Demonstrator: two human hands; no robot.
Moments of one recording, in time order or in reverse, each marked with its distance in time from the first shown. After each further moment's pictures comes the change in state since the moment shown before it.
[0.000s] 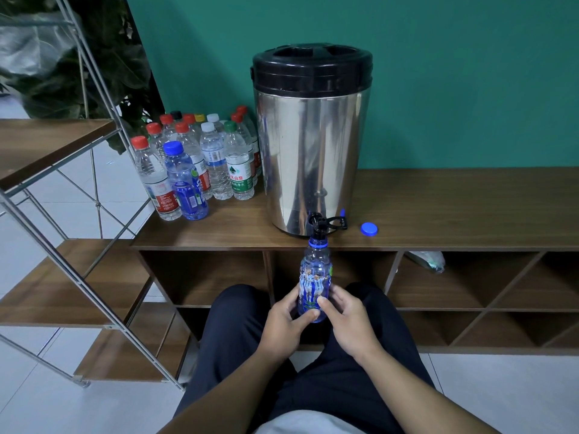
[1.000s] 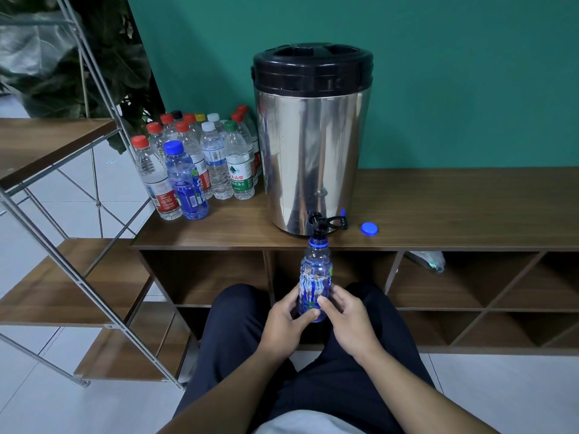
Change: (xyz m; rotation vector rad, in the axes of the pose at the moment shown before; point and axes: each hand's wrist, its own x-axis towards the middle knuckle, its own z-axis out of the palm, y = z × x) left_hand -0.001 0.001 0.000 -0.009 -0.006 -0.029; right_hand 0.000 0.001 0.001 0.010 0.004 0.017
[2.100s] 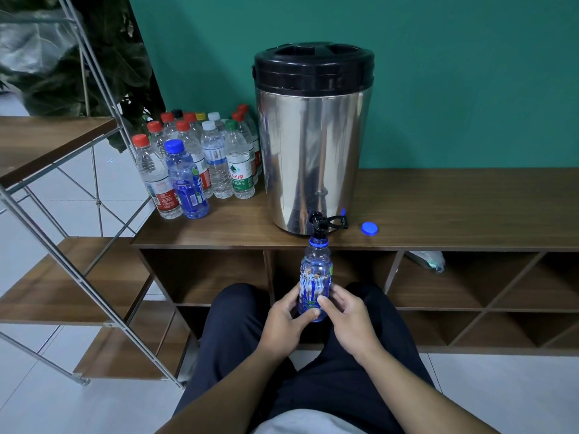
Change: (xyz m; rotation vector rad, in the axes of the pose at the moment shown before) left_hand 0.001 0.000 0.000 -0.024 0.003 0.002; right_hand -0.001 -0.001 0.000 0.044 -0.010 0.000
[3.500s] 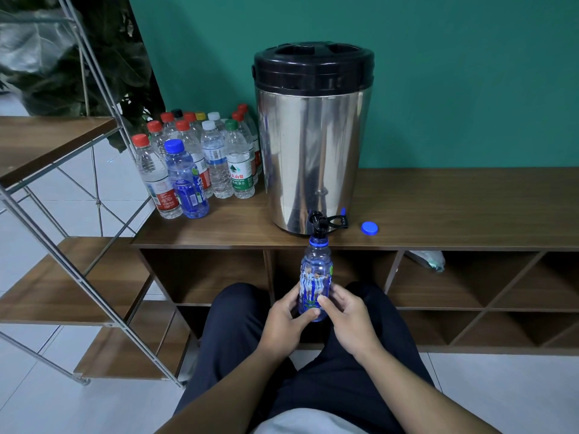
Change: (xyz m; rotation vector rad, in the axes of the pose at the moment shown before) left_hand 0.001 -0.004 0.000 0.016 -0.005 -0.005; right_hand 0.001 0.001 0.001 0.002 0.016 0.001
